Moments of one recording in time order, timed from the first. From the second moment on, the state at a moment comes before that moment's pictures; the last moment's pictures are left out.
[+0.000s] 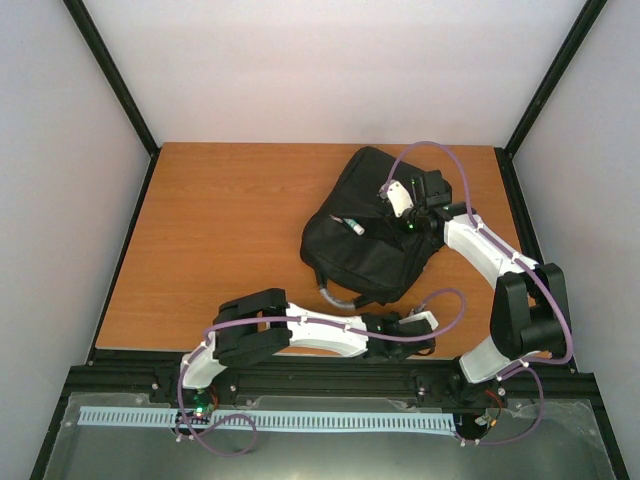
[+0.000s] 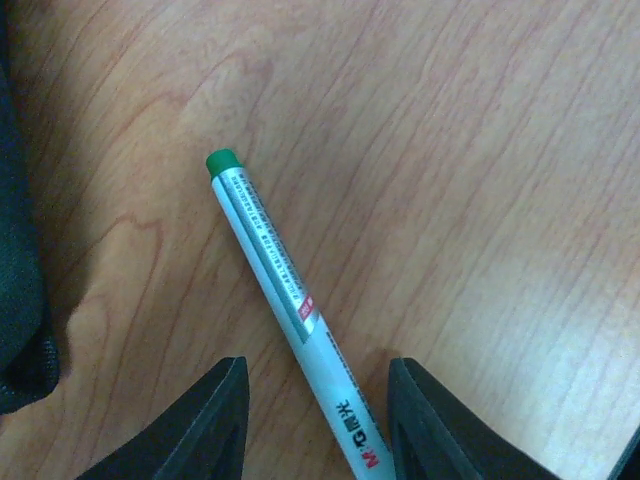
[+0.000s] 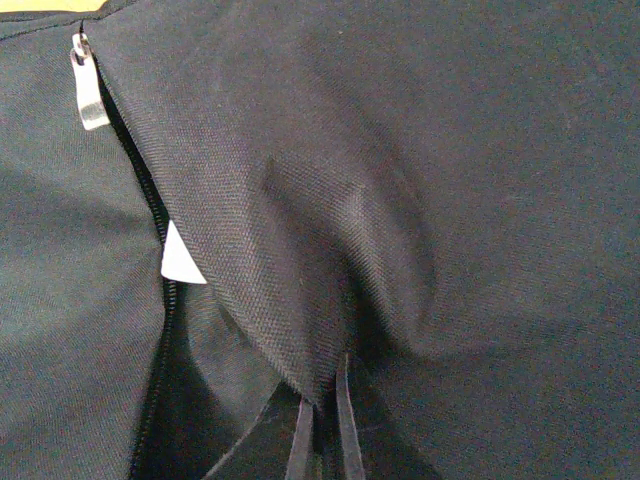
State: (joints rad) left arm -1.43 2.15 1.45 -0.33 -0.42 -0.27; right arm 0.28 1.56 1.11 -0.47 -0.32 -0.34
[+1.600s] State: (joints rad) left arm -1.34 2.01 1.37 -0.68 -0.16 -0.26; right arm 0.28 1.56 1.11 -0.47 -0.33 -0.34
